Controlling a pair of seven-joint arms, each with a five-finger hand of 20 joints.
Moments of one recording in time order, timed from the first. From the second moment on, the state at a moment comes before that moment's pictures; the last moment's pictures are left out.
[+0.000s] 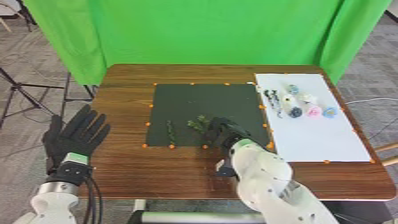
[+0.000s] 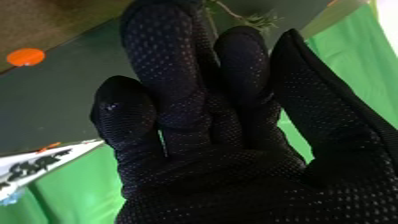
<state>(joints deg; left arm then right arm) 129.5 -51.8 -94.2 -121.8 6.0 11.3 25.5 -87.7 -67.7 54.4 -114.4 -126.0 -15.6 39.6</state>
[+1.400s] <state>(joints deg) 130.1 -51.3 -94.1 -122.2 7.1 11.7 26.9 -70.2 -53.5 55.1 -98.4 -133.3 -8.2 52.2</state>
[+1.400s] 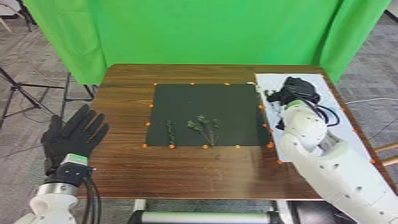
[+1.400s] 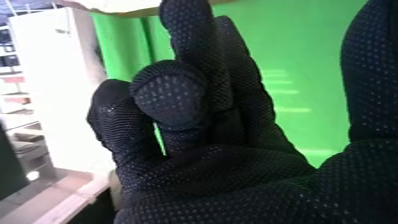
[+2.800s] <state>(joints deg) 128.4 -52.3 -93.3 -121.5 7.7 12.1 23.1 -64.9 -58.4 49.0 -86.3 -133.8 -7.1 49.5</state>
